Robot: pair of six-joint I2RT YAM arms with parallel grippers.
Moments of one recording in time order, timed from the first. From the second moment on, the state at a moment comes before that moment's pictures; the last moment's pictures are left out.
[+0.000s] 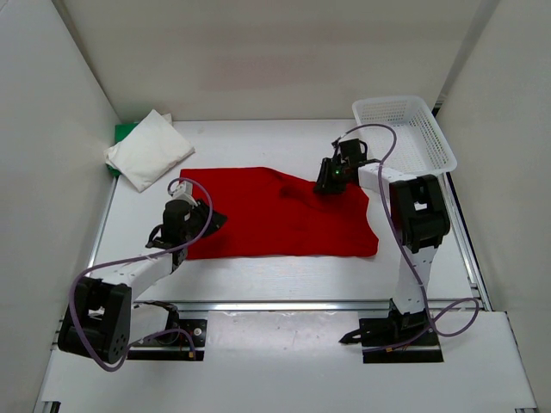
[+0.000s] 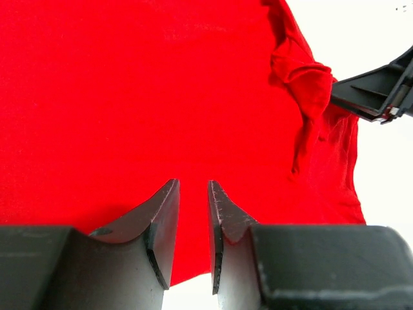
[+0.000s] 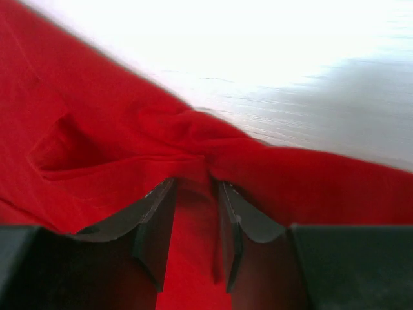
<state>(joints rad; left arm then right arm) -0.24 1.18 0.39 0.29 0.17 -0.72 0.24 2.02 1.35 -0.24 -0.31 0.39</state>
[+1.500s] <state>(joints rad) -0.24 1.25 0.44 0.28 0.16 -0.72 0.22 2.12 1.43 -0.16 -0.47 0.44</state>
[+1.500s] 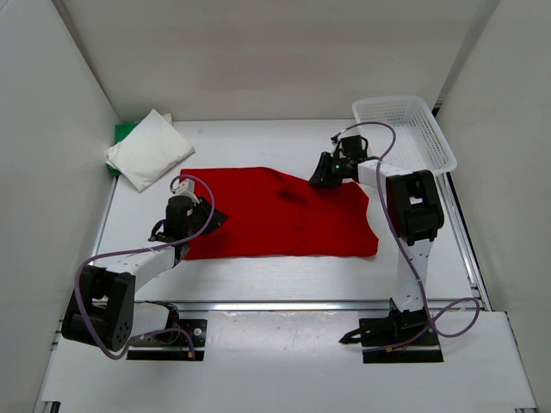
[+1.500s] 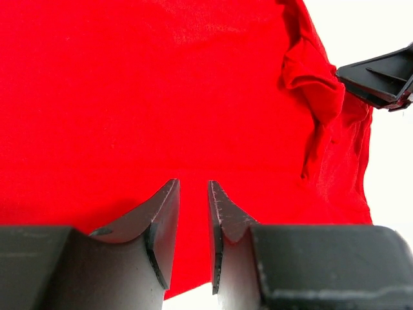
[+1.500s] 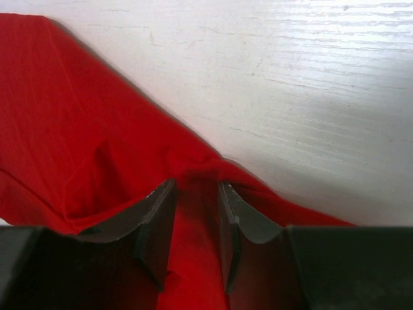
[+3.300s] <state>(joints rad) 0.07 2.10 1.42 -0.09 -0.07 -0.57 0.09 2.22 1.86 -0.29 -0.39 0.41</state>
